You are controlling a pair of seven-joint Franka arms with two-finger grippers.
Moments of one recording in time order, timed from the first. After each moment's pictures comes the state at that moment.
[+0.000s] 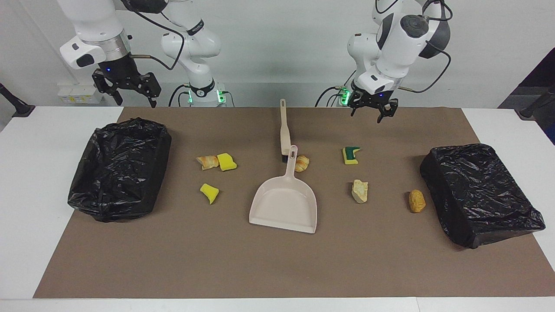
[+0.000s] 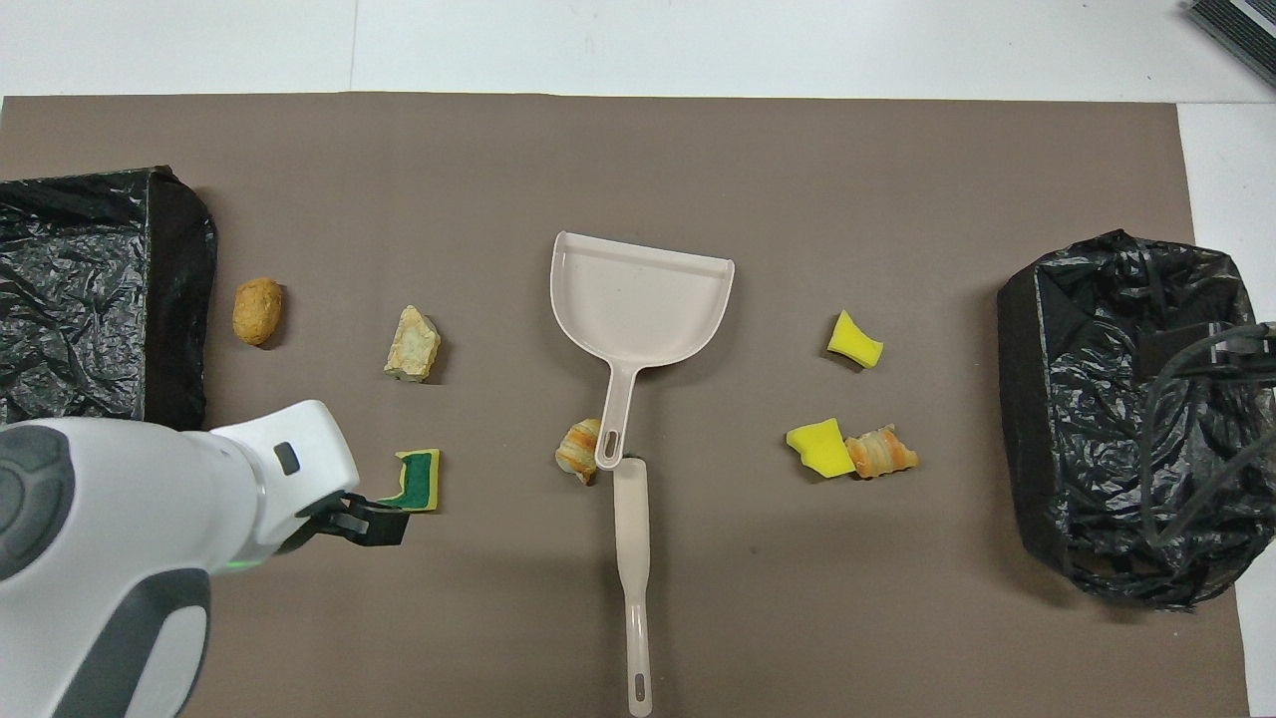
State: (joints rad) left arm -0.29 -0.37 -0.10 -2.28 -0.12 1.91 0.01; right arm 0.00 -0.09 -0.04 -1.63 -0.03 1.53 0.05
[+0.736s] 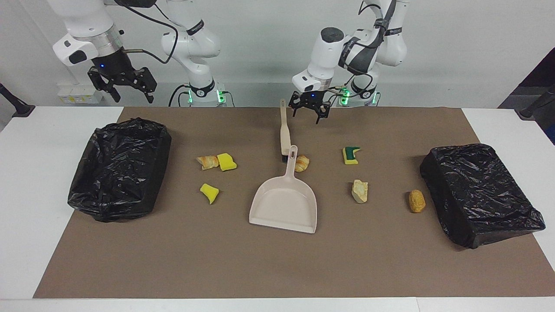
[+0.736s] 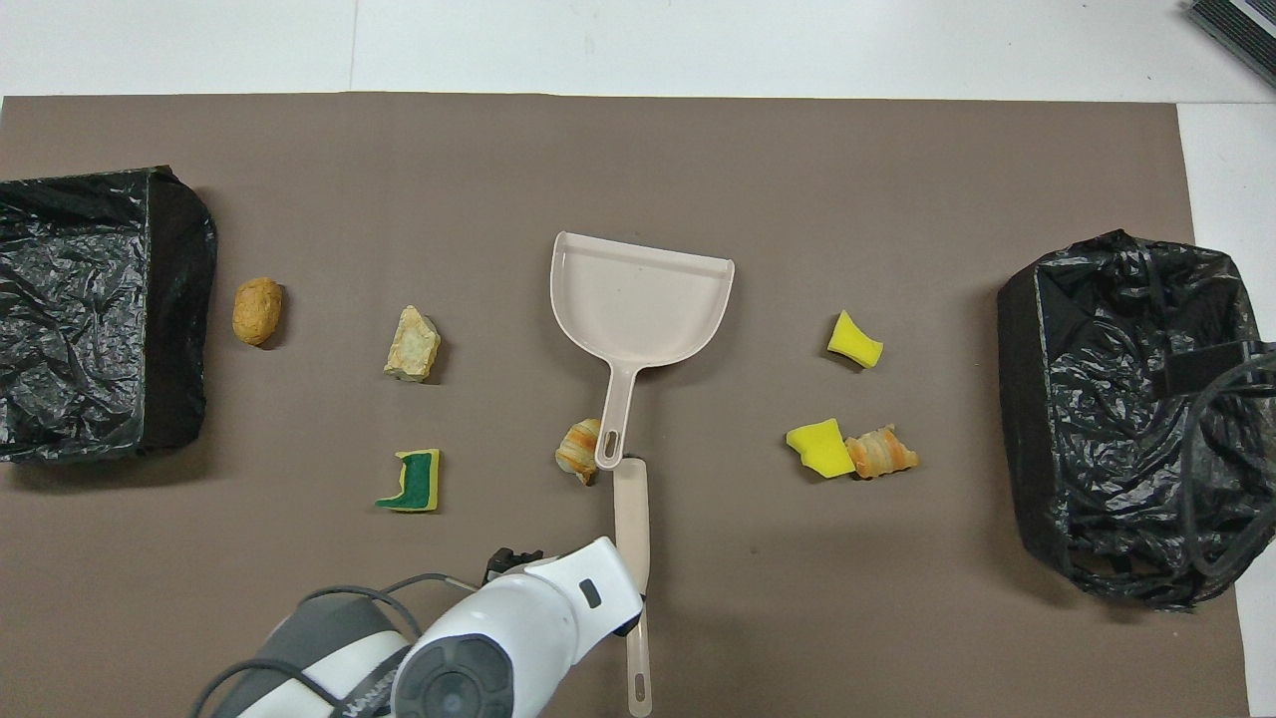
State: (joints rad) left arm -0.76 -0.20 -0.11 -2.46 -0.13 2.40 -0.41; right arm -0.03 -0.11 -0.03 -1.64 -0.01 1.50 -0.05
